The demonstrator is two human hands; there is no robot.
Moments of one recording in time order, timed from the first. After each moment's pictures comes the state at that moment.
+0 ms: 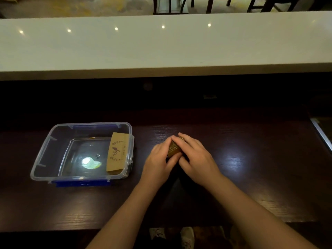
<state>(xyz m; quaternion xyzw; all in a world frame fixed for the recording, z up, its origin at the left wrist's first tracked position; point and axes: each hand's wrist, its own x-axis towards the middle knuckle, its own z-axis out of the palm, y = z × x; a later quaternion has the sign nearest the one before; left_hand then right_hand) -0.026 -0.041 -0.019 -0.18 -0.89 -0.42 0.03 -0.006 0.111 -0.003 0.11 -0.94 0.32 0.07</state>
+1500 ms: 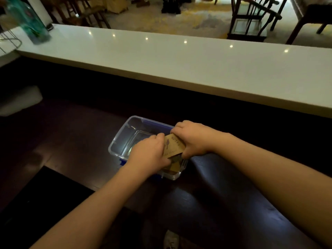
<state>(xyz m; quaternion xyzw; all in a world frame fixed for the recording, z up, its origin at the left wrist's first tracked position) -0.037 -0.186 0.086 0.00 -1.00 -0.08 -0.05 -0.125 -0.036 0.099 0.47 -0.88 0.02 -0.11</state>
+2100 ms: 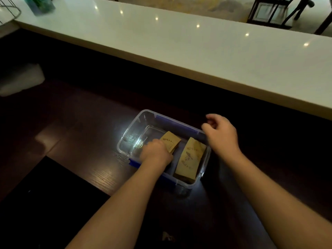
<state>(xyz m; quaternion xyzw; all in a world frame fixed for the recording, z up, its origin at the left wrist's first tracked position) -0.083 -0.221 0.003 0.28 -0.92 -0.17 -0.23 -0.152 -0.049 0.025 0.02 -0.90 0.44 -0.01</state>
